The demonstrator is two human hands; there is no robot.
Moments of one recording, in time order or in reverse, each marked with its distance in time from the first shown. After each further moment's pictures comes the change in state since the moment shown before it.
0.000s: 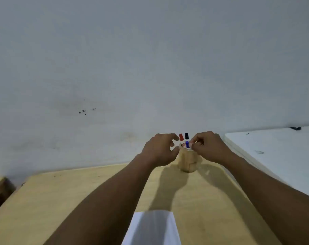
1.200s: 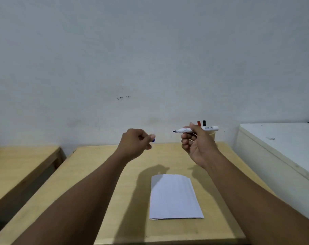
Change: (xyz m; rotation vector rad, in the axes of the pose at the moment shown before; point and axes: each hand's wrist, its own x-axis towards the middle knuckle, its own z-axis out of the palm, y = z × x) left_hand -0.168 -0.049 -0.081 -0.422 0.238 -0.378; right_hand -0.110 -0.121 0.049 1.423 -0.088 0.422
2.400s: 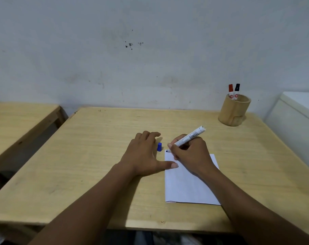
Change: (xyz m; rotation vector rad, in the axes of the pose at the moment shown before) left_hand -0.040 -0.125 0.054 0.529 -0.206 0.070; right_hand 0.019 0.148 -0.027 -0.926 -0.094 -0.216
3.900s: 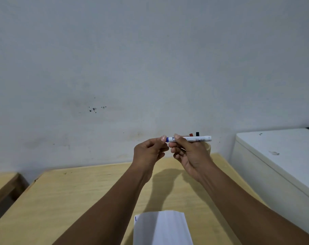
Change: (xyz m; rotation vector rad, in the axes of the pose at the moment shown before) left_hand 0.146 0.129 -0.050 -1.437 0.098 -0.234; right_hand 0.096 -0.083 -0.116 0.820 0.116 0.105
